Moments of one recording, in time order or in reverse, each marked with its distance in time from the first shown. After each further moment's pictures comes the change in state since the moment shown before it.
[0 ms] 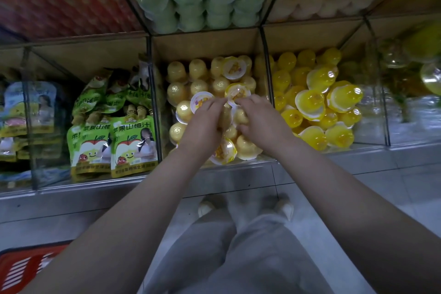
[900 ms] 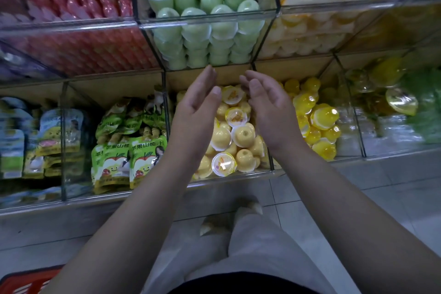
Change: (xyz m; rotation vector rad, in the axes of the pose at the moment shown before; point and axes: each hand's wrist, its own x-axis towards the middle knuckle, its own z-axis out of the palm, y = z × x) left_hand -0.051 0.103 -0.111 -1.009 0.250 -0.084; right_hand -0.047 -0.082 -0.096 1.190 0.430 0.076
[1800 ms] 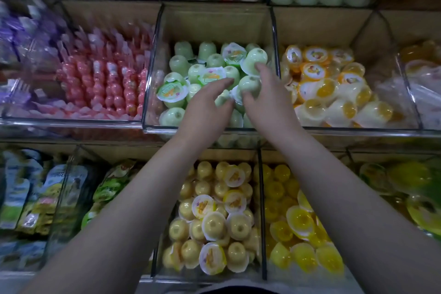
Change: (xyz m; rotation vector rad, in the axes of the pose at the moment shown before) left_hand 0.169 0.088 0.035 0.670 0.093 0.198; right_hand 0.197 -0.095 0.009 -0.786 -0.120 -0.265
